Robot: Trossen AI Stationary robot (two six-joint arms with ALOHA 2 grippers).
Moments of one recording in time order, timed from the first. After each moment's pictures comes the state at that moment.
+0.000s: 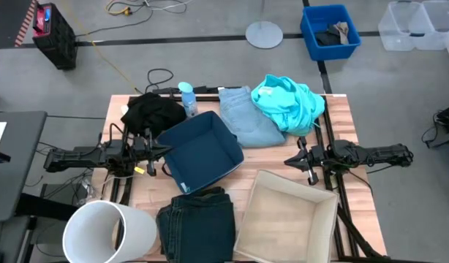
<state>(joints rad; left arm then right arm) 0.00 0.00 0.01 0.06 -0.23 0.00 0.08 0.00 0.00 0.03 -0.05 0.06</state>
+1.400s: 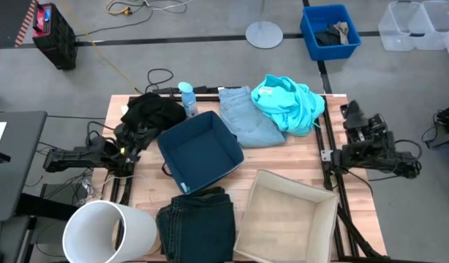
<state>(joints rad) 0.00 0.01 0.06 0.54 -0.34 -0.46 -0.14 0.10 0.18 1.05 0.31 0.16</state>
